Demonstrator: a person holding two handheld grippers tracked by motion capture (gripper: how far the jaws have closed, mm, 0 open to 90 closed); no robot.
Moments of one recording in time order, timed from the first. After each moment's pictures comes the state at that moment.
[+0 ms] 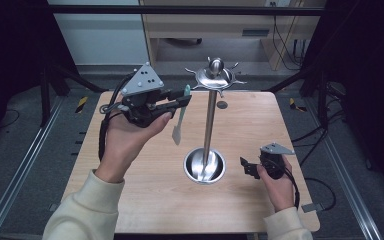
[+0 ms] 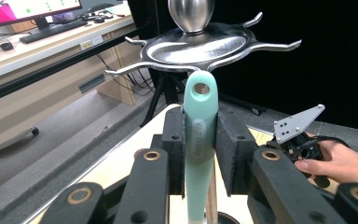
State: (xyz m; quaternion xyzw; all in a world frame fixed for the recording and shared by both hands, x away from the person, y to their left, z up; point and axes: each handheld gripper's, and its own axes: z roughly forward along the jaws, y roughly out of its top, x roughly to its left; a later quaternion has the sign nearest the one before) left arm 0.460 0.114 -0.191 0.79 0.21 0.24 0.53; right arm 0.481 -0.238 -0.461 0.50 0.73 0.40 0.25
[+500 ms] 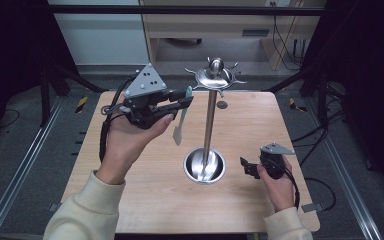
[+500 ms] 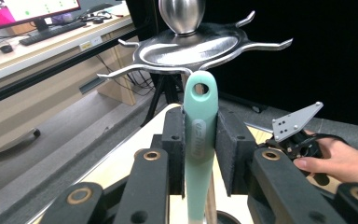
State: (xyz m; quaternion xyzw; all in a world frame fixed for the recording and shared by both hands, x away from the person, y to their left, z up) left arm 0.457 0.110 -0.190 0.79 0.20 0.24 0.52; right arm 0.481 -0.238 -0.461 0.50 0.73 0.40 0.25
